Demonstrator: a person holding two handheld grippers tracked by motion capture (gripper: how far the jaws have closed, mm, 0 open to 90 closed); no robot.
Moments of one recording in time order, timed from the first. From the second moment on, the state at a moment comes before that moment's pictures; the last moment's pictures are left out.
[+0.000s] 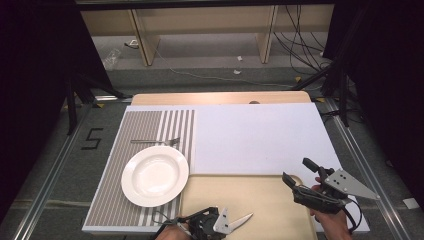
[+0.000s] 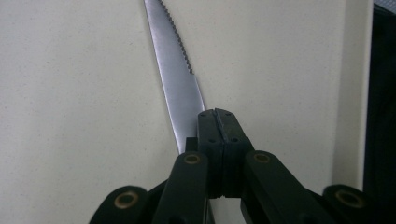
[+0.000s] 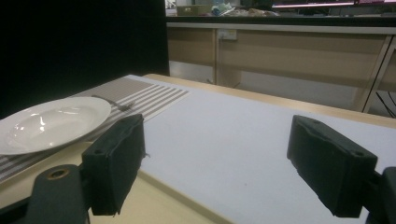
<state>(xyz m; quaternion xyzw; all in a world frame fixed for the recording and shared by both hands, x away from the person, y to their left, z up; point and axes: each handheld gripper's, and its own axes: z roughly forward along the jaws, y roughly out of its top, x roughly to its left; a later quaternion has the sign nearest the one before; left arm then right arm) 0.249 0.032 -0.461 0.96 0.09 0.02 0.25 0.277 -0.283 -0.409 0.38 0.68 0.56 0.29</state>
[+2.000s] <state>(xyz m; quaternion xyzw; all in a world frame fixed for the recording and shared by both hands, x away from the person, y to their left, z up) 0.288 0.088 -0.464 0.95 0.22 0.07 0.21 0.277 -0.283 -0.409 0.38 0.68 0.56 0.29</state>
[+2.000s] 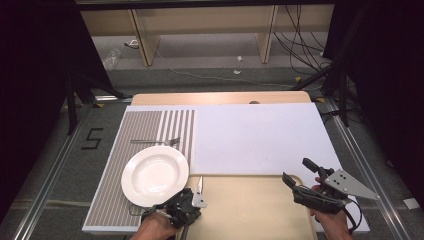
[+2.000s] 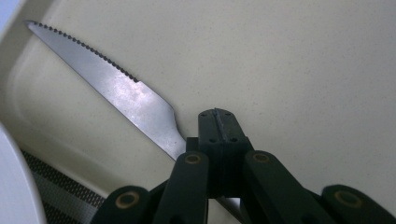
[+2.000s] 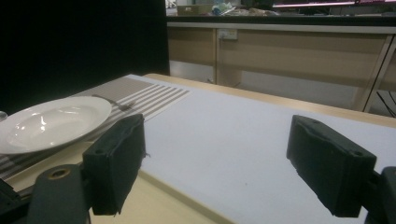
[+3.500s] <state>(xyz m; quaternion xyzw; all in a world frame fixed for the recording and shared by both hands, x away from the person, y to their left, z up) 0.294 0.117 -0.424 0.87 0.33 0.10 0.36 0.278 -0.290 -0.411 0.38 0.67 0.56 0.29</state>
